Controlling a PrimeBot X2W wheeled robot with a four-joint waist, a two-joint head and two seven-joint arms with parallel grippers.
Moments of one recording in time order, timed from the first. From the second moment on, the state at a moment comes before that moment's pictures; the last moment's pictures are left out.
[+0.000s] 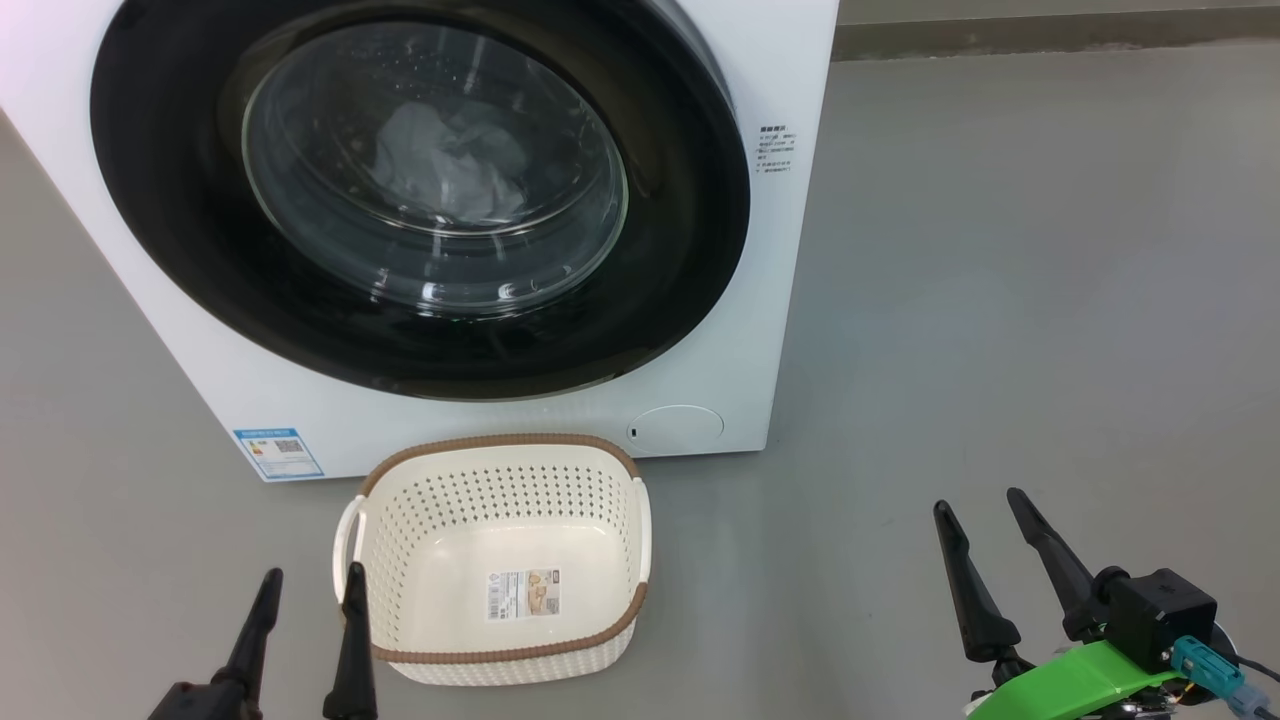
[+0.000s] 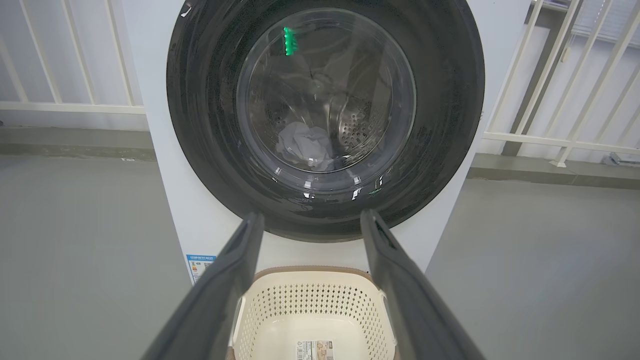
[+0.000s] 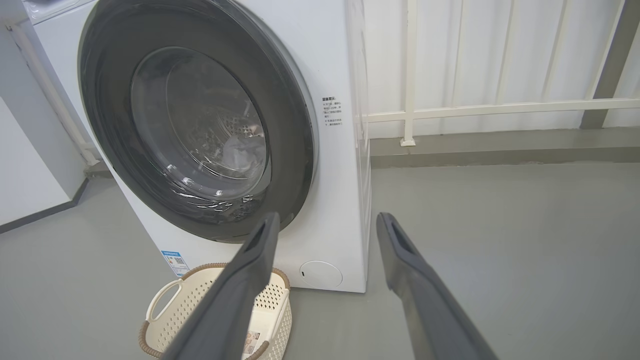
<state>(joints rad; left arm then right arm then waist) 0.06 0.09 -0.13 0.07 -0.28 0.01 -0.22 0.02 -0.05 0.00 0.01 0.21 0.13 -0.13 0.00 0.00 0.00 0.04</state>
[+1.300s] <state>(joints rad) 0.11 0.05 -0.13 0.19 -0.42 0.01 -0.18 0.07 -0.05 -0.01 0.15 0.38 0.13 -0.11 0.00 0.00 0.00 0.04</state>
